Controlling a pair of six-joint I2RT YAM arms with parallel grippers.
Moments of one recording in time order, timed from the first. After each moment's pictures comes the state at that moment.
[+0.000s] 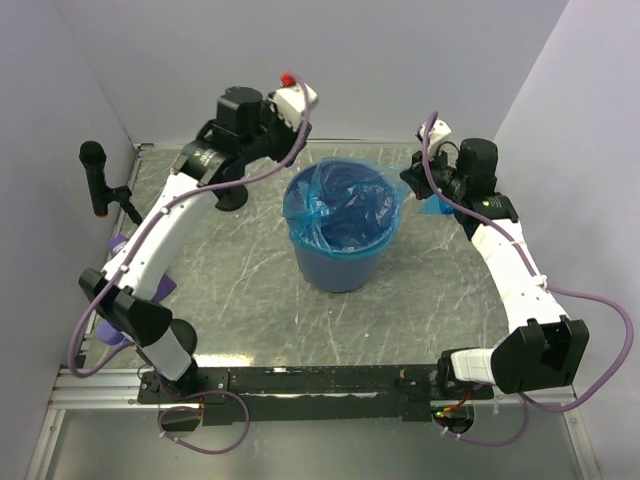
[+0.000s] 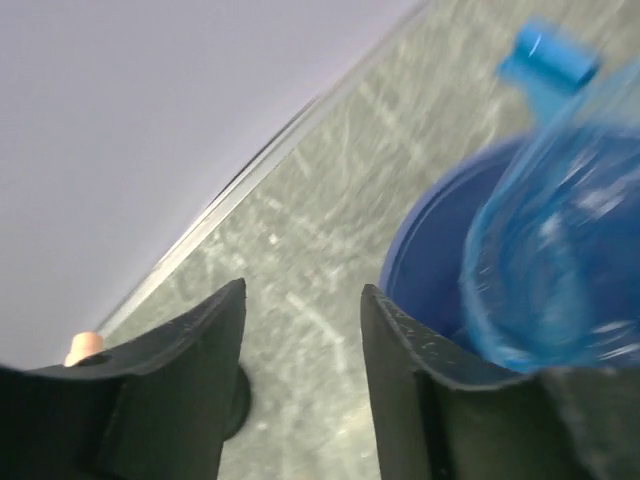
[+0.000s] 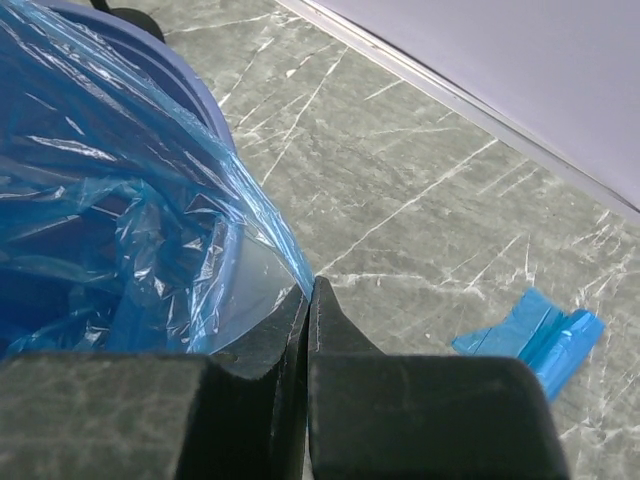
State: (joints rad) left arm -0.56 1.65 1.91 -0.57 0.08 0.34; right arm 0.09 1.29 1.24 -0.30 -0.50 -0.25
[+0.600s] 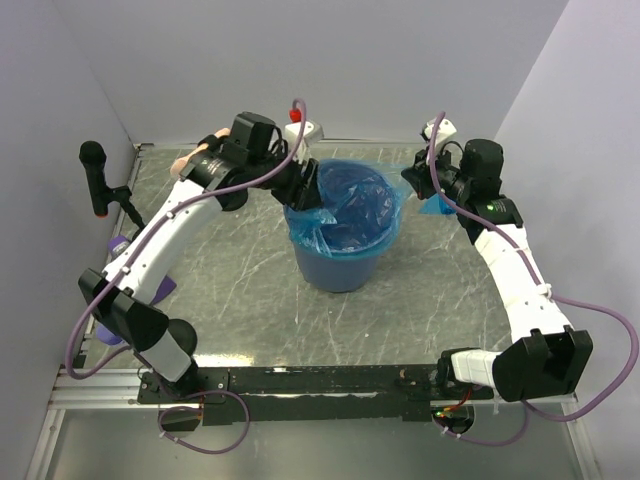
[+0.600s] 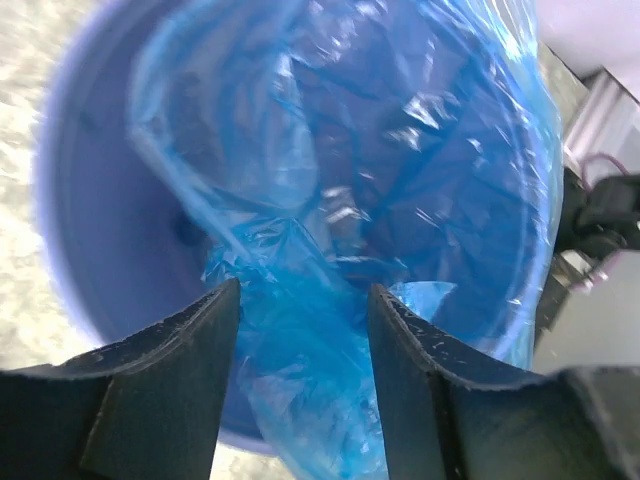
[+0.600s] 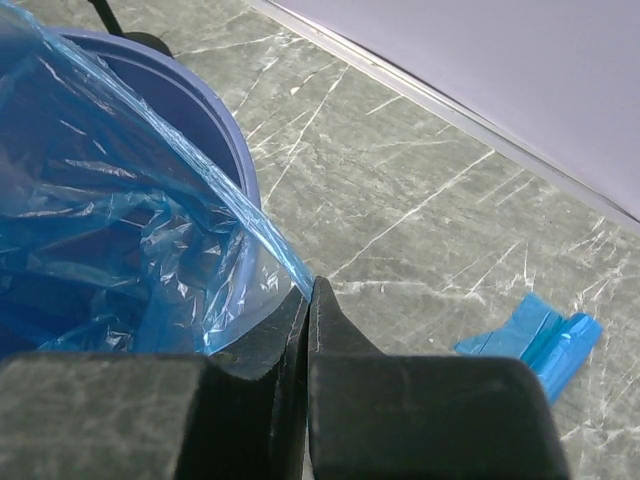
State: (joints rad) left arm -0.58 1.61 1.83 -0.82 0.45 -0.02; right arm 0.09 1.25 1.24 -0.30 -0.50 -0.22
